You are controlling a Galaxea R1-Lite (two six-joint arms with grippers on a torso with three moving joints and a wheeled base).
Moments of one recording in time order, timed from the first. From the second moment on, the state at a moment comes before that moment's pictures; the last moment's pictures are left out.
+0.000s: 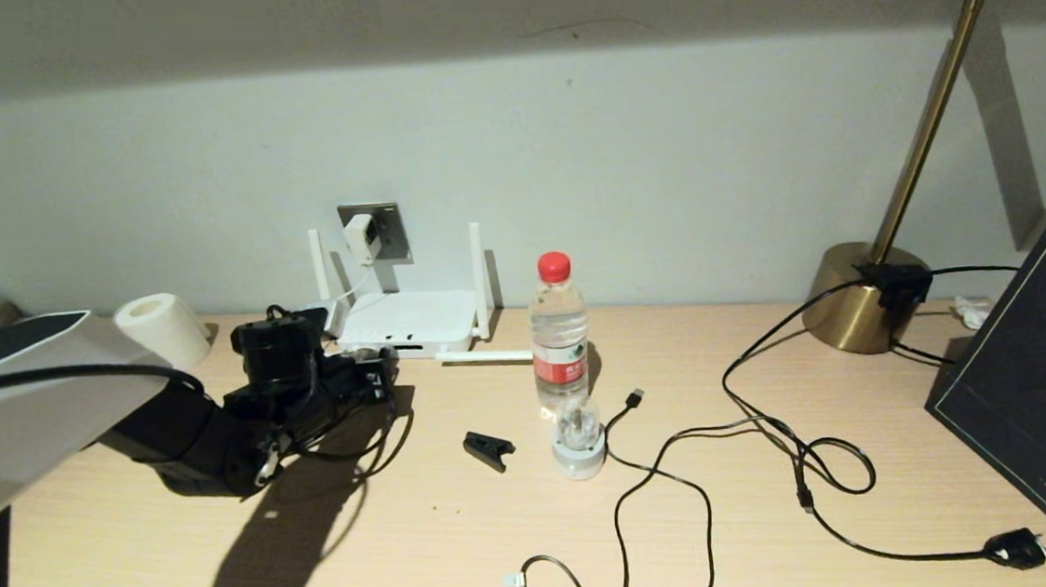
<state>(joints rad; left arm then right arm) -0.15 2.21 -1.04 -0.86 -0.06 -0.05 -0.01 0.00 0.00 -0.09 0.02 -0.04</state>
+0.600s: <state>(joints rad) -0.15 2.21 -1.05 -0.86 -0.06 -0.05 -0.01 0.00 0.00 -0.09 0.02 -0.04</state>
